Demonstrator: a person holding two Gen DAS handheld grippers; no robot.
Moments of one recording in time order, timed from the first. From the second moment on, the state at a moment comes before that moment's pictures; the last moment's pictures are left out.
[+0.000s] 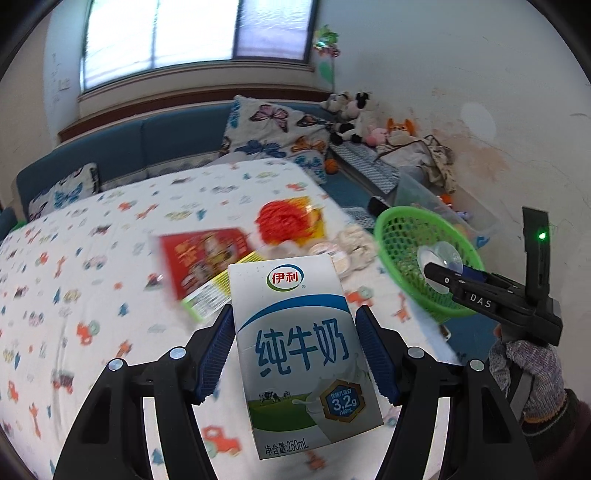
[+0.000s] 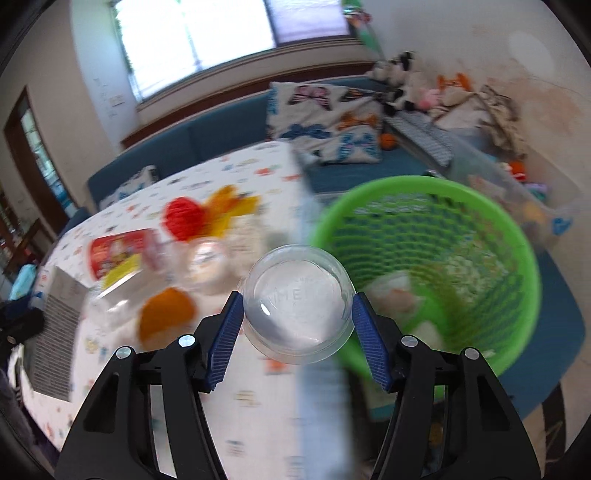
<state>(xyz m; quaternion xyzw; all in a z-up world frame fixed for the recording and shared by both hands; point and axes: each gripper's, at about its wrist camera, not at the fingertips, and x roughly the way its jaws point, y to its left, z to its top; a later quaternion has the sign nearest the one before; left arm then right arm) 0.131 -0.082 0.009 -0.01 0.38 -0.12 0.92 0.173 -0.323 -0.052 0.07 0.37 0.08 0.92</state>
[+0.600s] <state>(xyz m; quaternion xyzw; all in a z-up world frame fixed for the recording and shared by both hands) 0.189 -0.177 0.025 0.02 0.37 -0.19 0.91 0.189 -0.415 -0.080 0.09 0.39 0.00 0.92</state>
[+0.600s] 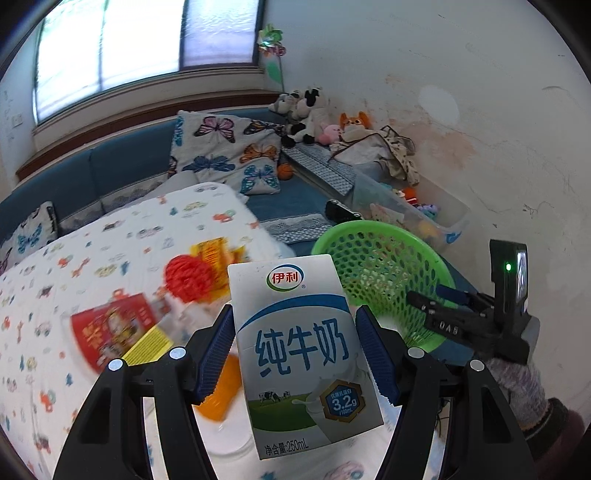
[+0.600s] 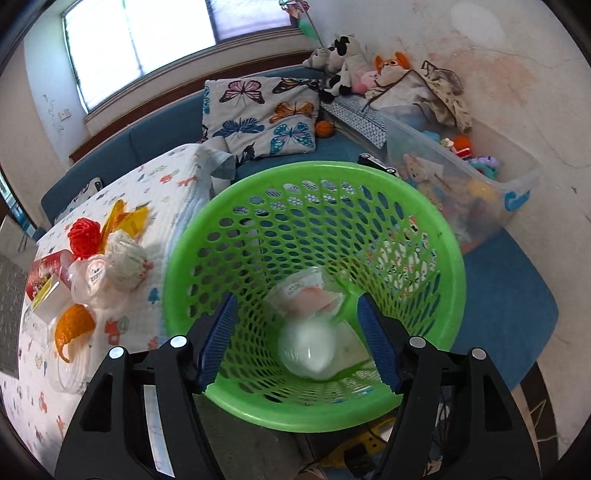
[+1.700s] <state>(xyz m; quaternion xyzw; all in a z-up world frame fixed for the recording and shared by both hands) 0.251 -0.302 -0.023 0.06 0.41 -0.28 0.87 0.131 -0.445 -0.067 0.10 0.36 -0.02 0.93</state>
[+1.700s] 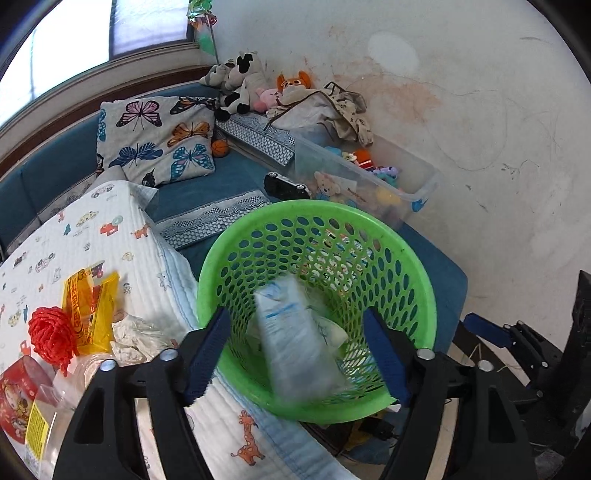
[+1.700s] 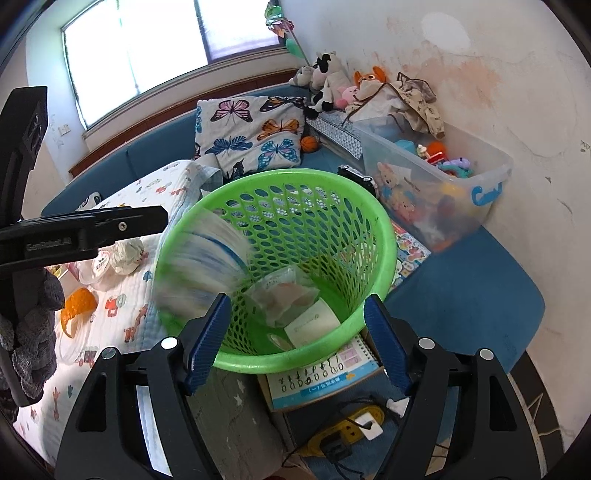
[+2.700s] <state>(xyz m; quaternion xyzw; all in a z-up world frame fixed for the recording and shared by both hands) 0.202 -0.088 -0.020 0.08 0.38 -0.20 0.90 0.123 -0.324 -0.036 0.04 0.35 0.07 0.93</state>
